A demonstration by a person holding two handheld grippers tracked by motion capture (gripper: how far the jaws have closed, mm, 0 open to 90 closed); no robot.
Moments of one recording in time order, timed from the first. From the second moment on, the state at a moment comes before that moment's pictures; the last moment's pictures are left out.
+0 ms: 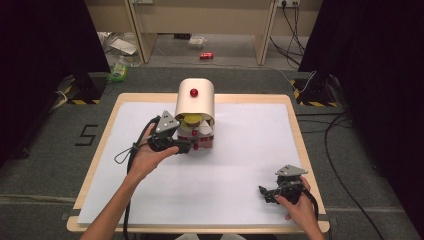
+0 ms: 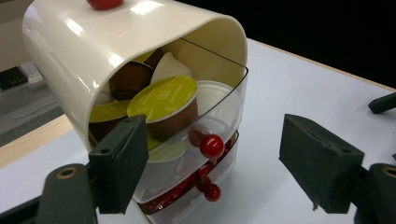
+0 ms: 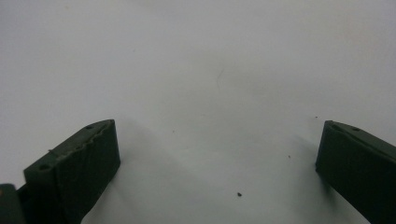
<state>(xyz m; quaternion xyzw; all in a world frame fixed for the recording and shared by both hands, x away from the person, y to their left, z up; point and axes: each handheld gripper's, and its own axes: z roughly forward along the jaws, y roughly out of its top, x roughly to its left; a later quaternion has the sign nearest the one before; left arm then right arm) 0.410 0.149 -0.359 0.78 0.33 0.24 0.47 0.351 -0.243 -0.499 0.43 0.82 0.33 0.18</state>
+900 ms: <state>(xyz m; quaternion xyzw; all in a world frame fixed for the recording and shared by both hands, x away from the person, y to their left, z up) 0.424 0.147 -0.363 0.80 0.35 0.20 0.45 0.351 -0.243 -0.498 0.43 0.82 0.33 0.18</state>
